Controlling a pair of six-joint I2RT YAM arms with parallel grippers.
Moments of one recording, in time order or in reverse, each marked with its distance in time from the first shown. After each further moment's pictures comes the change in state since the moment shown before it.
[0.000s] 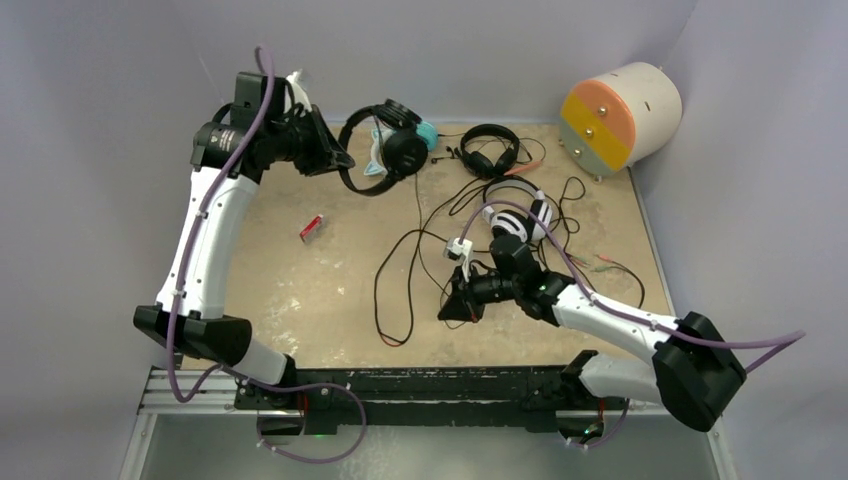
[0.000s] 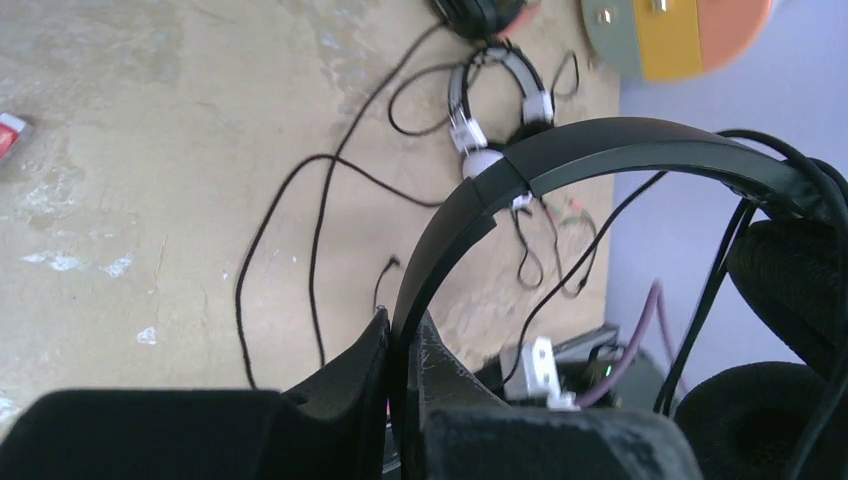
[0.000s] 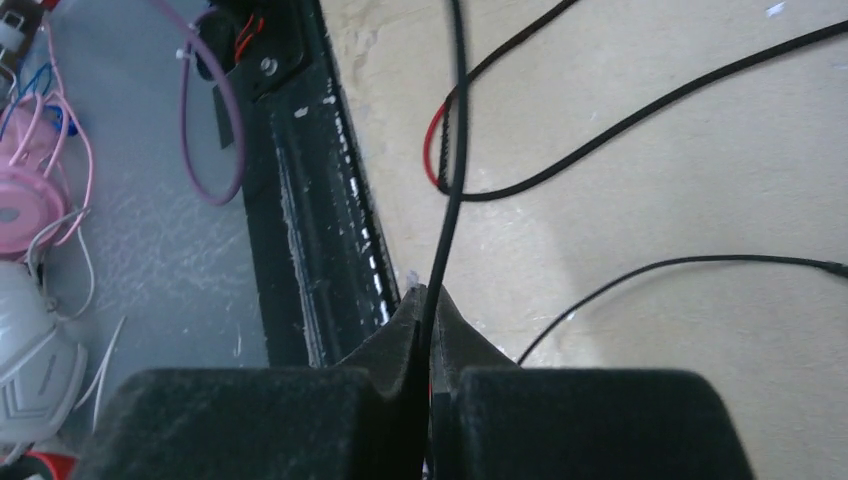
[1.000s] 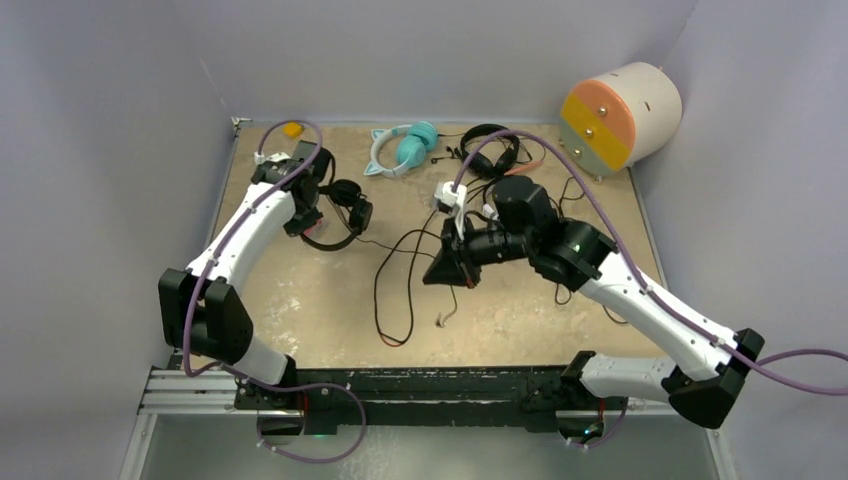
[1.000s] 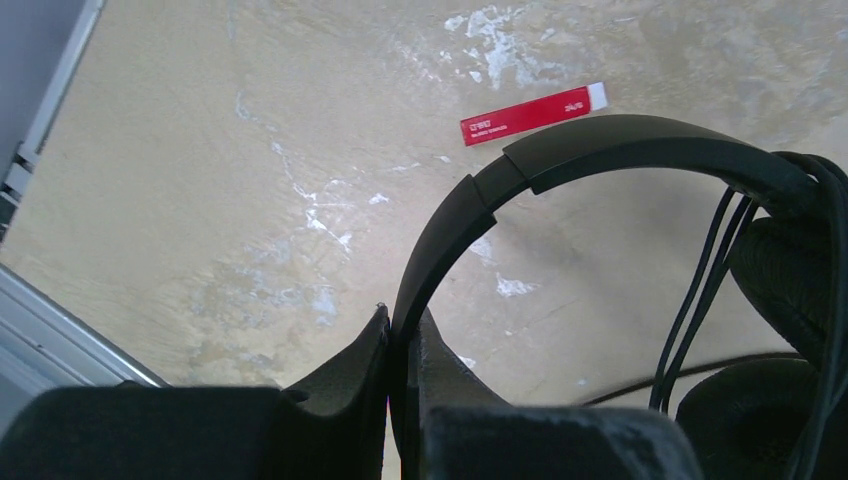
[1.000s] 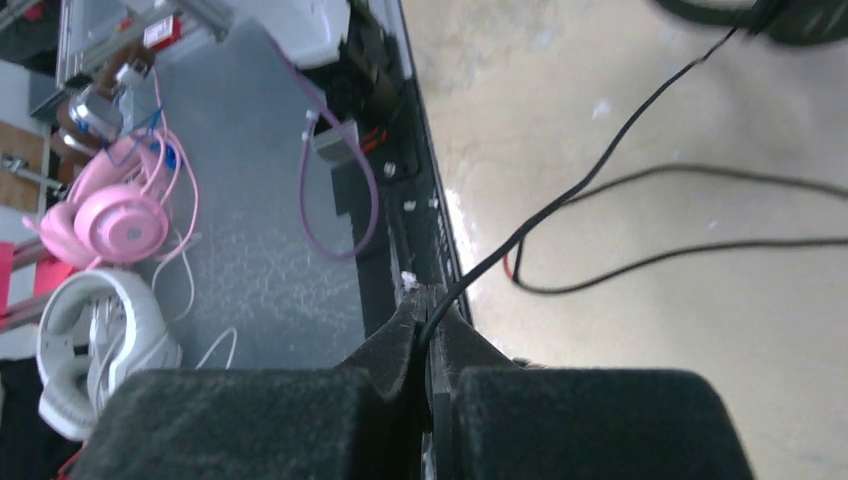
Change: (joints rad) left arm 0.008 0.023 -0.537 0.000 -0.856 -0.271; right arm 0.137 -0.057 0.653 -0.625 0.062 -0.056
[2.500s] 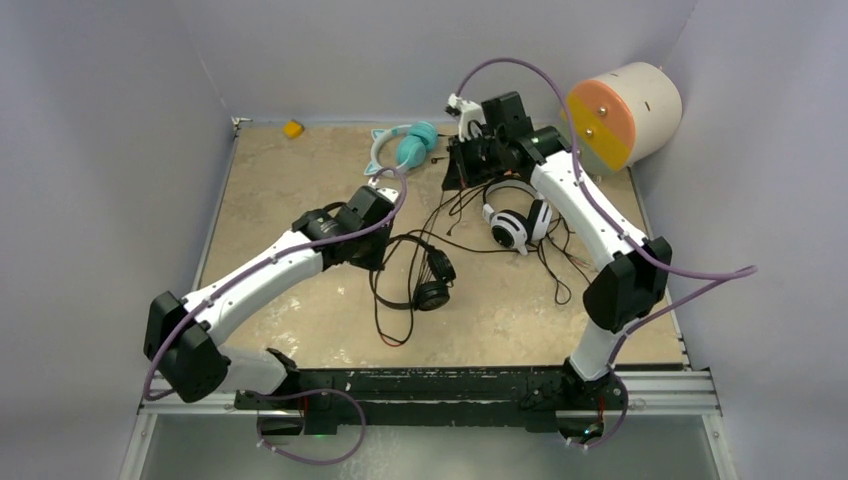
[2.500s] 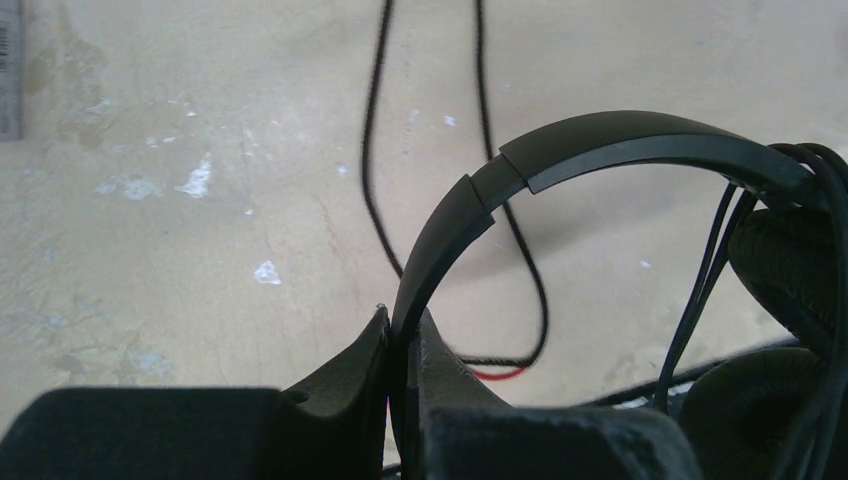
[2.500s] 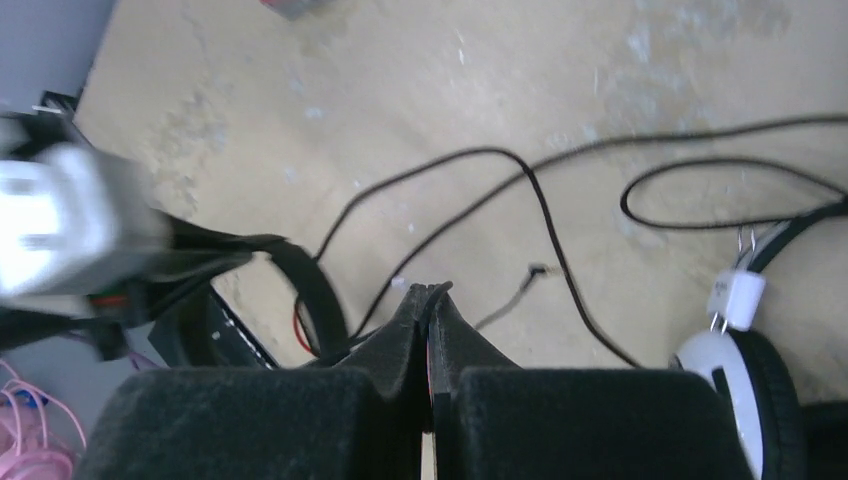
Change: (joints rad) left arm -0.473 -0.148 -0.228 0.283 0.326 0.454; right arm -0.370 0.649 0.660 -0.253 0.215 -0.003
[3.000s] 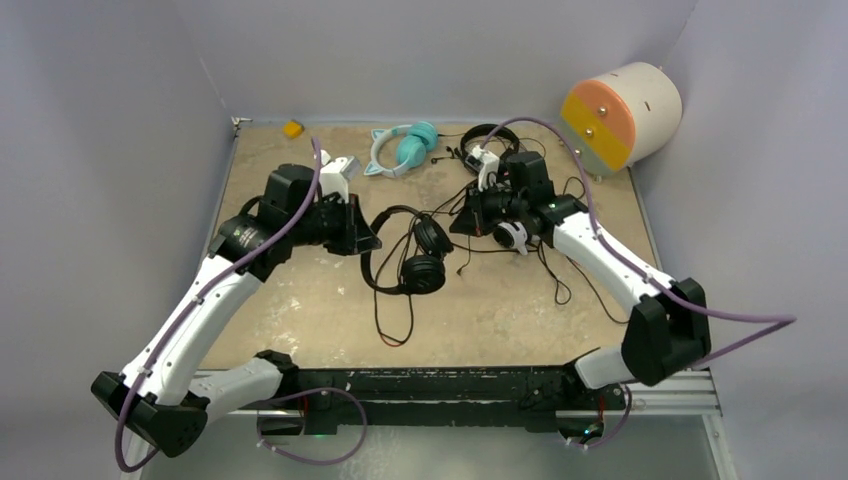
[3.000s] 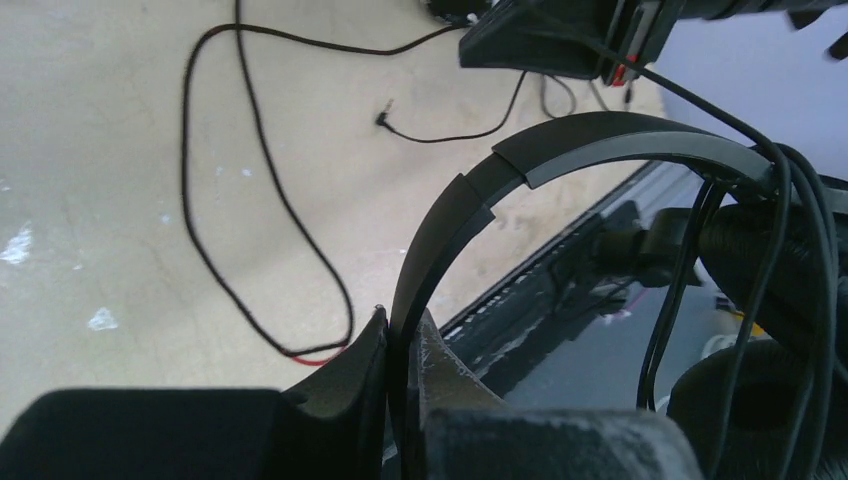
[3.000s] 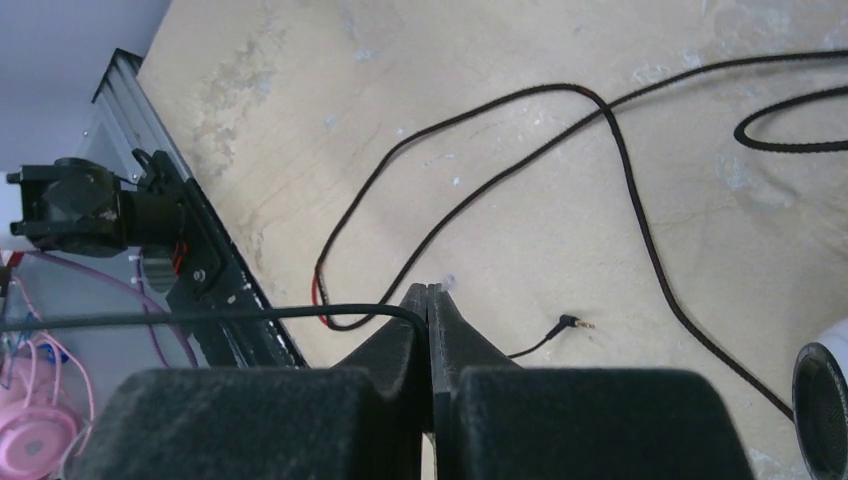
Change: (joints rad) left arm 0.204 -0.312 0.058 0.021 0.538 -0.047; right arm -0.046 -0.311 -0.705 0.455 -0.166 0.072
